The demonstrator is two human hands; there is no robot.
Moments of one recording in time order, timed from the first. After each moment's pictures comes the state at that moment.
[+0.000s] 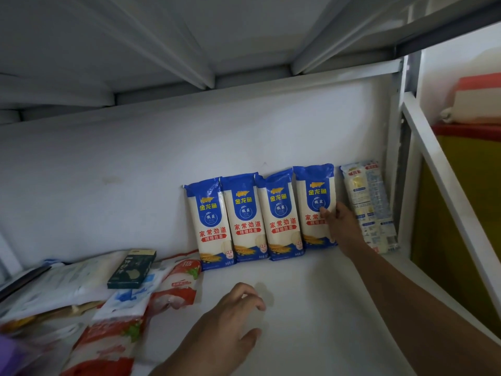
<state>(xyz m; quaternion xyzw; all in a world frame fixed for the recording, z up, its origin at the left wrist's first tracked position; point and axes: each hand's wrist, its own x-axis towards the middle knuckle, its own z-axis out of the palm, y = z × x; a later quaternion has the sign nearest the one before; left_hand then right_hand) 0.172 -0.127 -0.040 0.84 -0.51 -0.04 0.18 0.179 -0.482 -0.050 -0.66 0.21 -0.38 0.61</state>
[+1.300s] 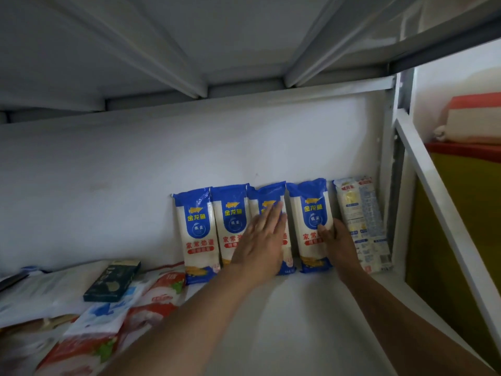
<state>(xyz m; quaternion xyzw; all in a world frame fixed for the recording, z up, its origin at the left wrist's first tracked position) 0.229 -0.280 0.007 0.84 -0.50 0.22 0.05 0.169 -0.484 -0.060 -0.68 0.22 -0.41 0.57</state>
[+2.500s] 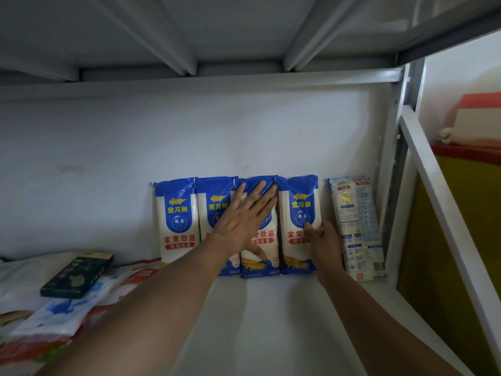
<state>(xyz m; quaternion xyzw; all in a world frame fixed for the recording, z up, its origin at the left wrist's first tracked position) 0.317 -0.325 0.003 0.78 -0.46 0.38 -0.20 0.194 -0.487 -0.065 -0.63 0.24 -0.42 0.61</state>
